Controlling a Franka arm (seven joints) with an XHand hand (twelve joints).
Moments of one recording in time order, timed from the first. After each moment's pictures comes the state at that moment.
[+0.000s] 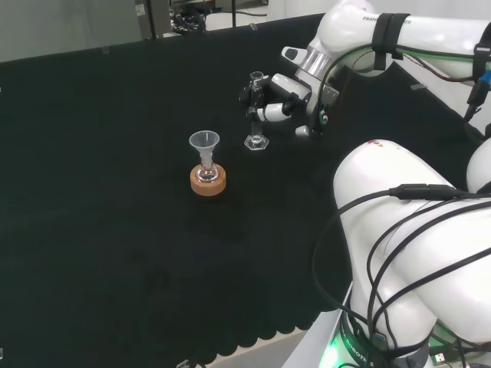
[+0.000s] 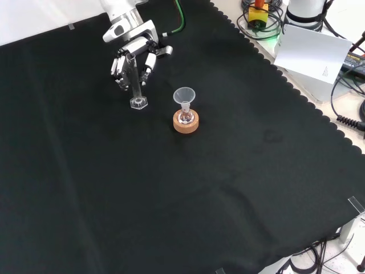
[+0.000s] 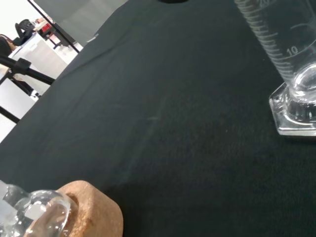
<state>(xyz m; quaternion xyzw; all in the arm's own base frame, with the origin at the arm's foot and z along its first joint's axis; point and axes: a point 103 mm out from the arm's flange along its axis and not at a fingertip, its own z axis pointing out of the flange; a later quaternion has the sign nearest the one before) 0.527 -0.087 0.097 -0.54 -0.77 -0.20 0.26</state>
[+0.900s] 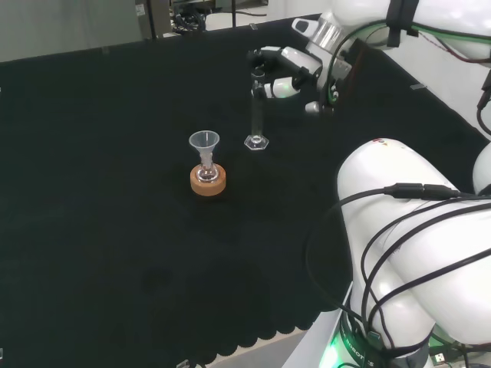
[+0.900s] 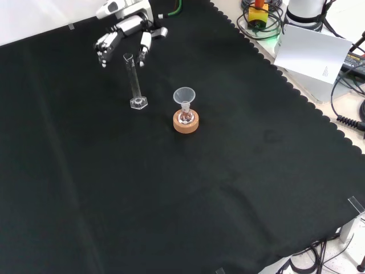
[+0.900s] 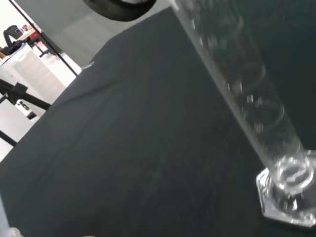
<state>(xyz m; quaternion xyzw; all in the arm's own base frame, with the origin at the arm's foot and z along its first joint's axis) 0.530 -0.111 0.163 -0.56 -0.78 -0.20 0.22</state>
